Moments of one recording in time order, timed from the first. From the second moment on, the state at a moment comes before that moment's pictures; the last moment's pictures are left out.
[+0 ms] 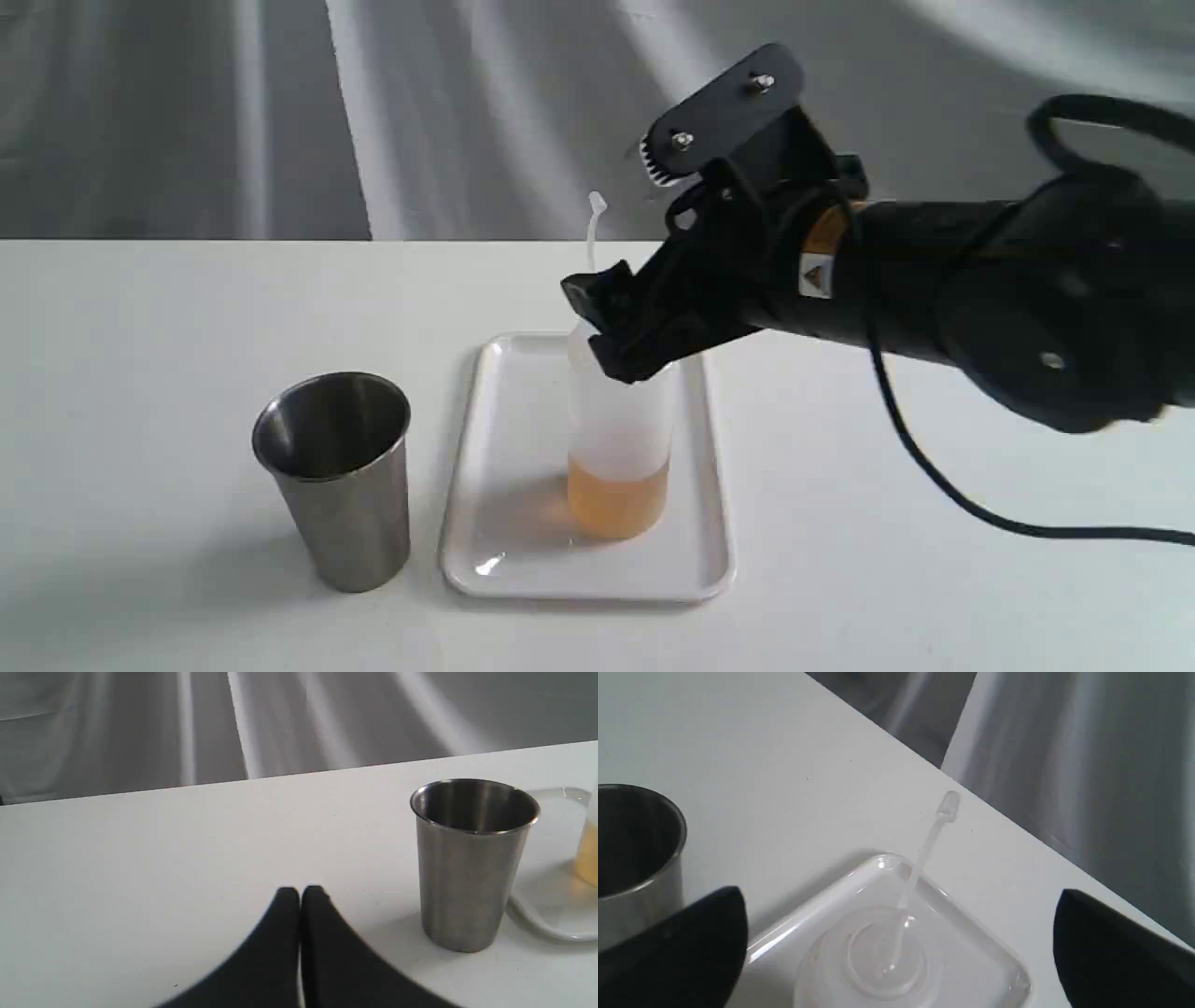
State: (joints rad) left arm -0.06 0.00 0.00 0.03 0.27 0.04; right arm 0.42 1.60 -1.01 -0.24 -0.07 -0.03
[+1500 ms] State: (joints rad) left arm -0.06 0.00 0.00 0.03 0.27 0.04; right arm 0.42 0.77 -0.42 -0.07 -0.02 0.06
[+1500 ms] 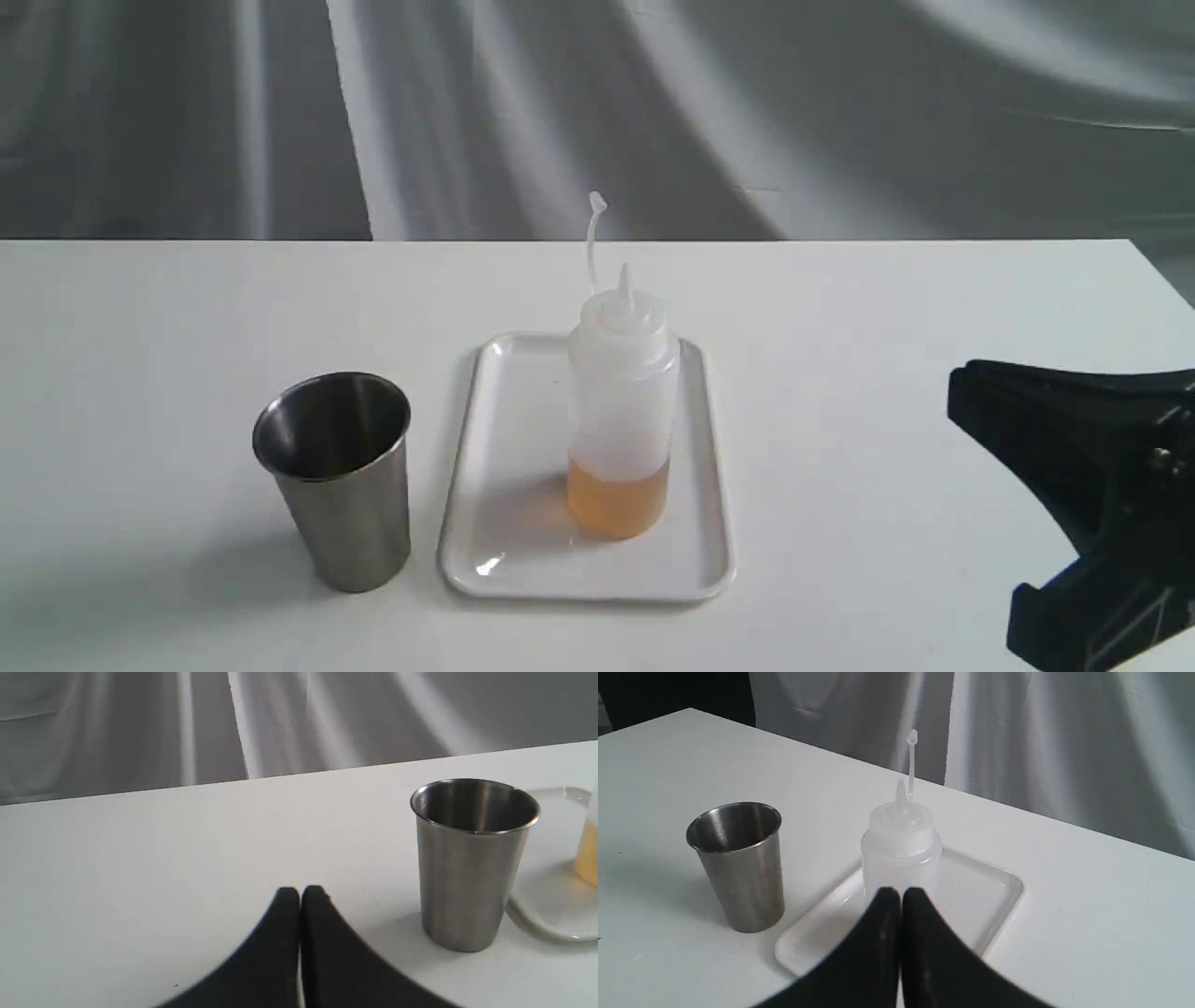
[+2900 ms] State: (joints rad) left arm -0.06 0.00 0.00 0.03 0.27 0.04; right arm 0.12 0.16 0.00 -0.08 0.03 0.06
